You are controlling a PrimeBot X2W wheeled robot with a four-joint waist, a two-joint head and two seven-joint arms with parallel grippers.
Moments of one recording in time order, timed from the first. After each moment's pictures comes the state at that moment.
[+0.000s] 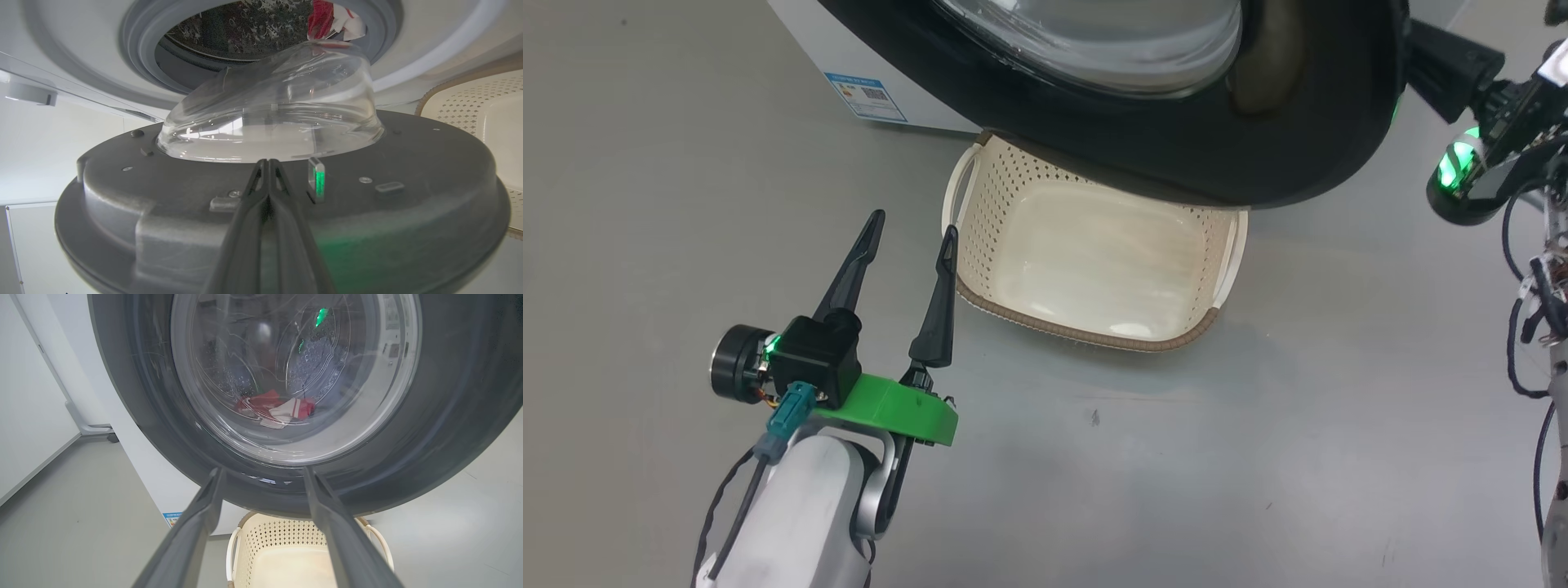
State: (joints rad) left arm -0.36 0.03 -0.40 0.18 -0.33 0.07 -0.25; right arm -0.85 -0.25 0.00 0.50 1.68 0.05 0.90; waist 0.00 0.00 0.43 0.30
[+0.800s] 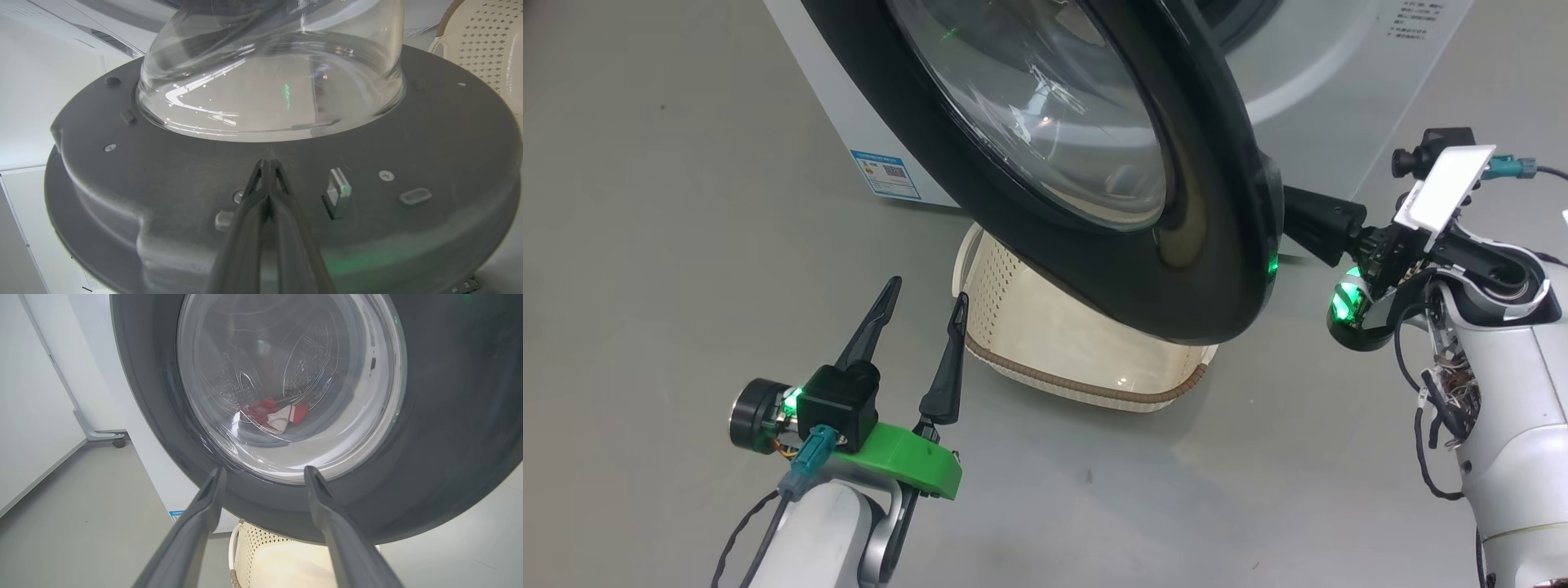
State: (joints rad) left arm -0.28 0.03 -0.41 0.23 -0.32 0.05 -0.25; right arm -0.66 -0.15 0.08 0.51 1.70 0.08 0.95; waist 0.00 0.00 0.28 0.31
